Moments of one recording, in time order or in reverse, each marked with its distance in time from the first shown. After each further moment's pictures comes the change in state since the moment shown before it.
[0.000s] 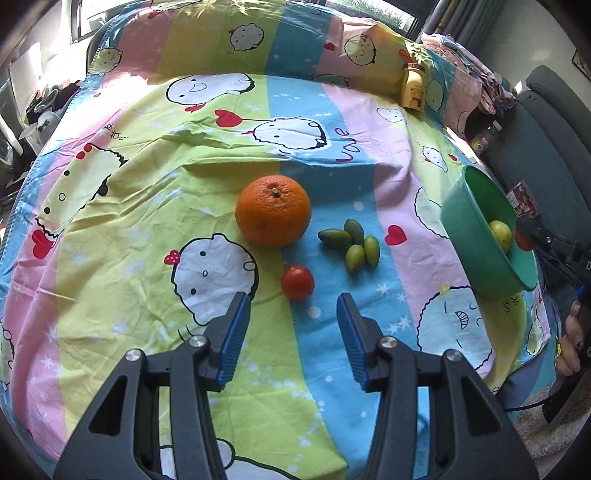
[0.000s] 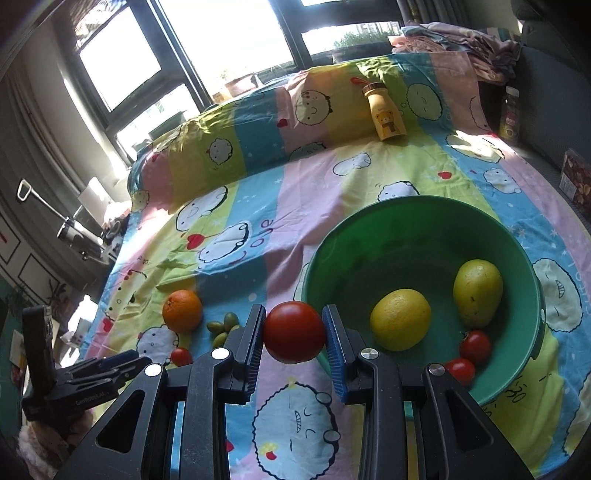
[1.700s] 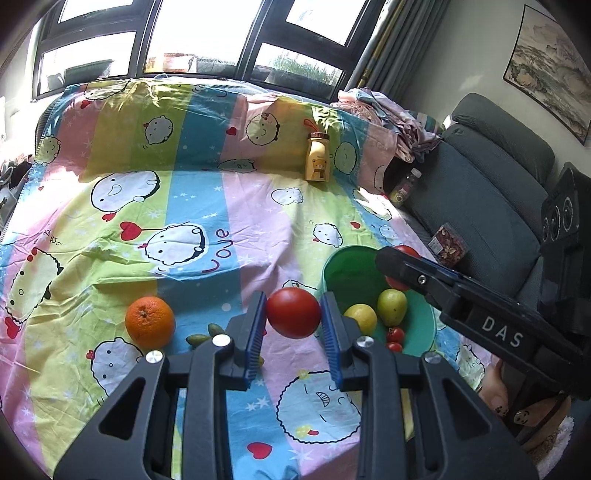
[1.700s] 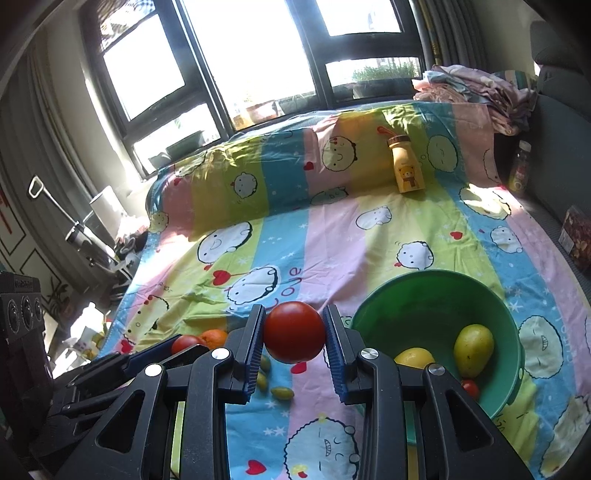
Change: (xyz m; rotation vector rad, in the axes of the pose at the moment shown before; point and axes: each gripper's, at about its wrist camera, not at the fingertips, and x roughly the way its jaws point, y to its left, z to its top) left arm -0.070 -0.110 0.054 0.085 -0.247 -0.204; right arm -0.043 0.043 0.046 -0.070 -0.103 -0.003
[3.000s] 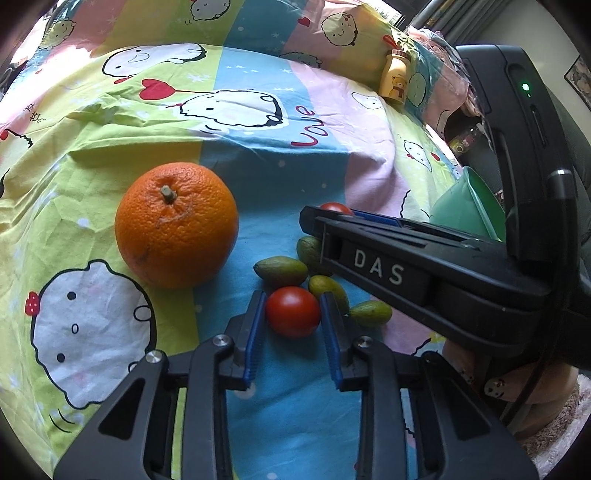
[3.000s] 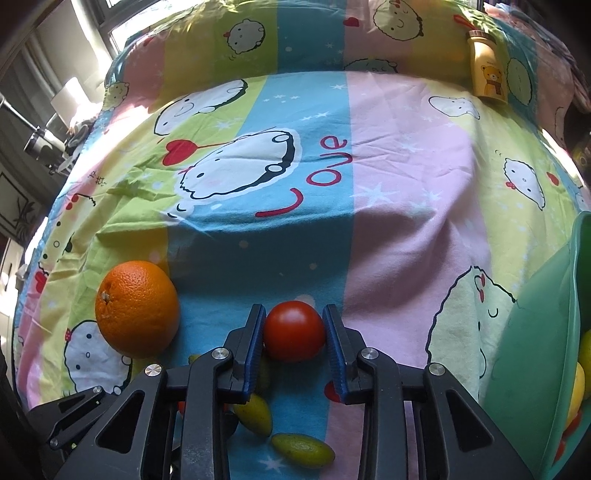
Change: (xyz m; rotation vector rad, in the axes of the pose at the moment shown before) left arm 0.114 0.111 -0.070 -0.146 0.262 0.030; right arm 0.217 0.039 -0.058 -0.128 0.399 -0.090
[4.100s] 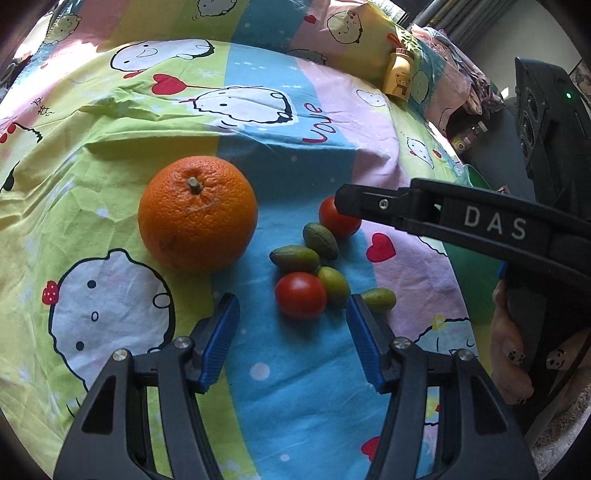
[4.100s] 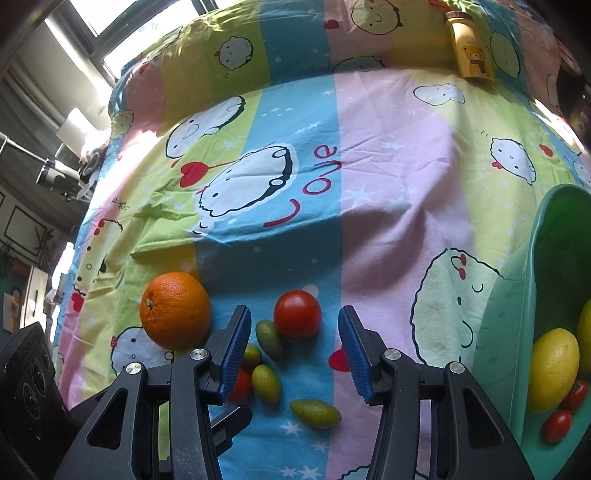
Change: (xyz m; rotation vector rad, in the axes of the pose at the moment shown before) left arm -0.010 0.007 -0.005 -0.007 0.018 0.008; right arm -0.027 -0.014 0.003 0.106 0.020 0.099
